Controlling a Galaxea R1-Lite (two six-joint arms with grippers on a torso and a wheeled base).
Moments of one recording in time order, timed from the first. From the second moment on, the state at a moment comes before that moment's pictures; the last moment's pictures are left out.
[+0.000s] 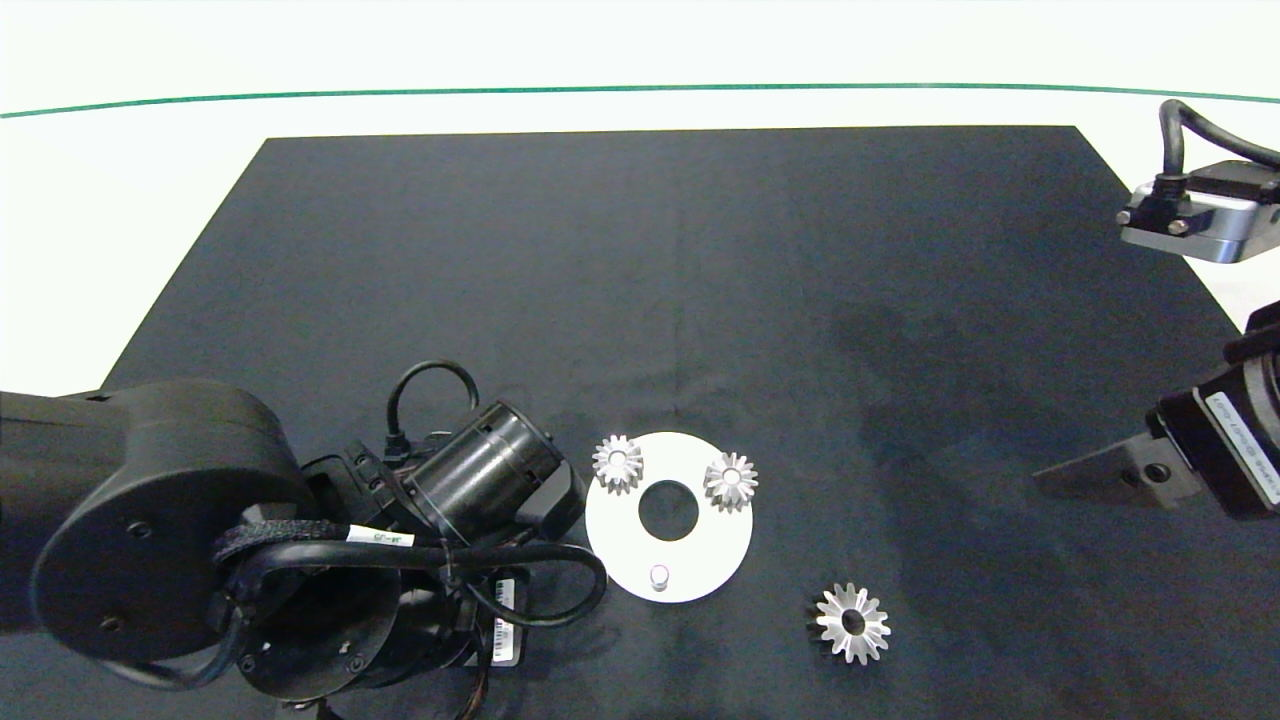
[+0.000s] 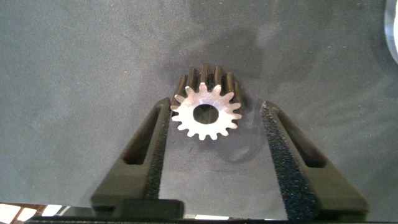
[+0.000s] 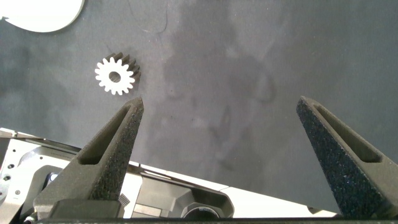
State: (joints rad) left arm -0.82 1.67 -1.09 0.62 0.42 -0.74; right arm 0.60 1.47 -1.64 1.12 -0.30 0.14
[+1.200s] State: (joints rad) left arm -0.82 1.68 -1.04 0.54 0.42 -0.75; right arm 0.60 1.47 -1.64 1.12 -0.30 0.14
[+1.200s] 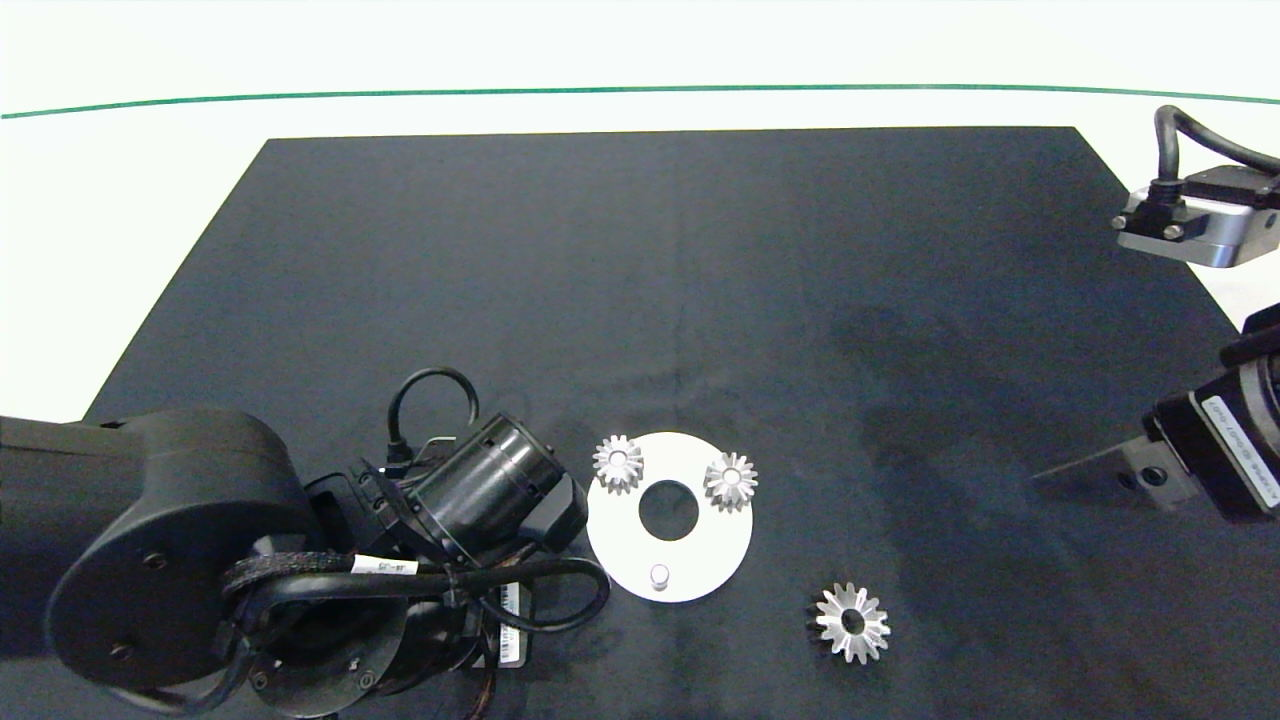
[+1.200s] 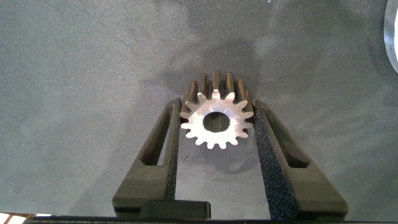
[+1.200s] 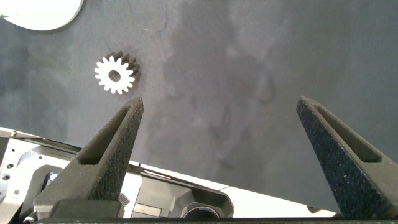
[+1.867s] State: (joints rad) left arm -0.84 1.67 -1.04 0.55 0.42 -0.73; right arm 0.60 1.47 -1.64 1.12 -0.30 0.14
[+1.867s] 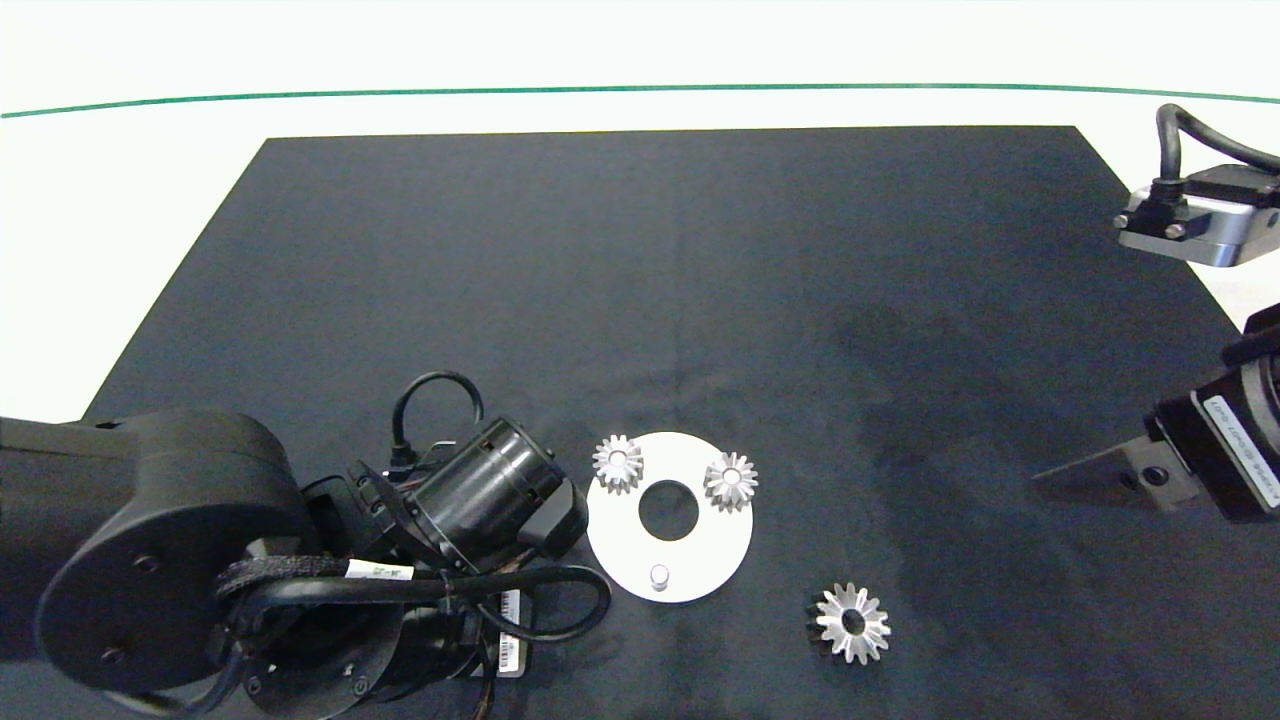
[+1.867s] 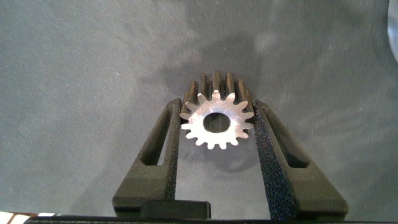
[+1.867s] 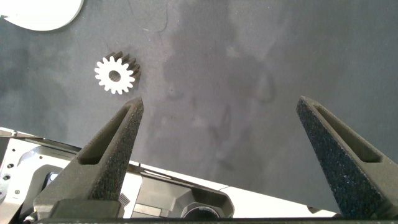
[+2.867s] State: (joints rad) left arm -1.02 1.64 -1.22 0.70 0.43 -0.49; right arm 0.60 1.42 -1.63 1.12 -0.28 0.11
